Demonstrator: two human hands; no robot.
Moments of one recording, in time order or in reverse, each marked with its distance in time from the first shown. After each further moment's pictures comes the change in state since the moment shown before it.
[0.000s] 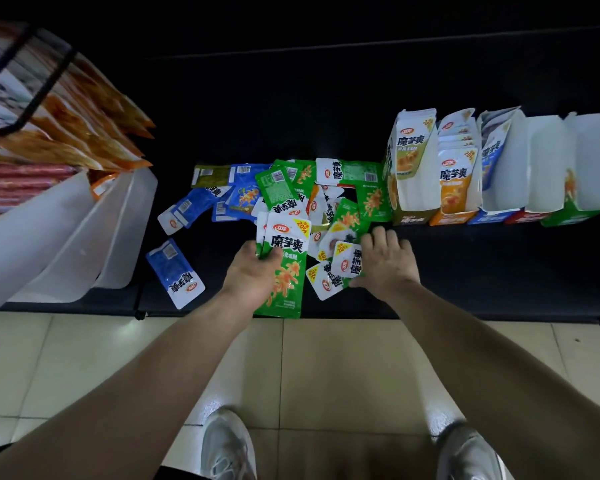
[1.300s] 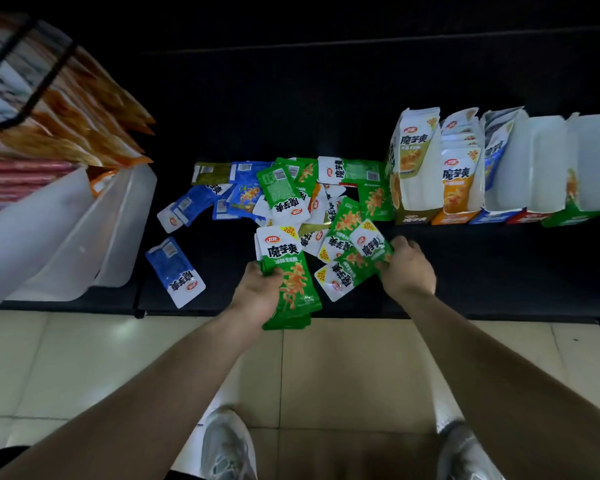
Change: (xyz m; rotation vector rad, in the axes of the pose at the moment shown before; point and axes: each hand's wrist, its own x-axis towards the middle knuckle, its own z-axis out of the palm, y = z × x) left_hand 0.006 -0.030 0.012 -0.114 -0.038 -0.186; right_hand -0.016 0.014 0.006 0.661 0.020 0.405
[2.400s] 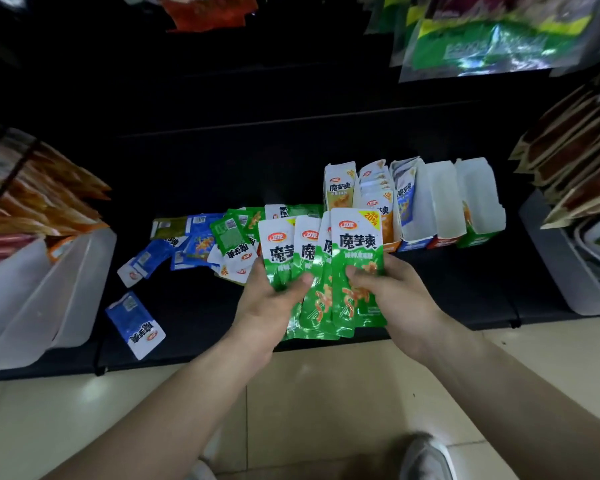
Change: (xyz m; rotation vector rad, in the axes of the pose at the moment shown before) left_hand -0.102 0.082 0.062 -0.238 -0.240 0.418; right_hand -0.101 -0.003 -0.159 1.179 -0.223 0.000
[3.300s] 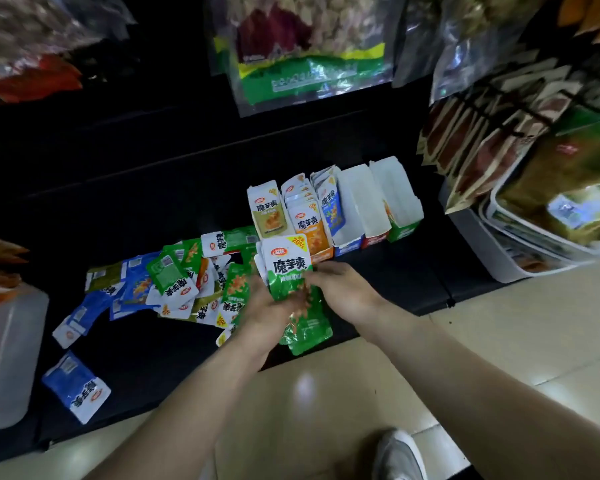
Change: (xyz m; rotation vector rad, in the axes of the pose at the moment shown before) left_hand 0.024 -0.016 0.099 0.241 -0.158 -0.023; right_hand 0.009 -0.015 -0.062 -0.285 0.045 0.088
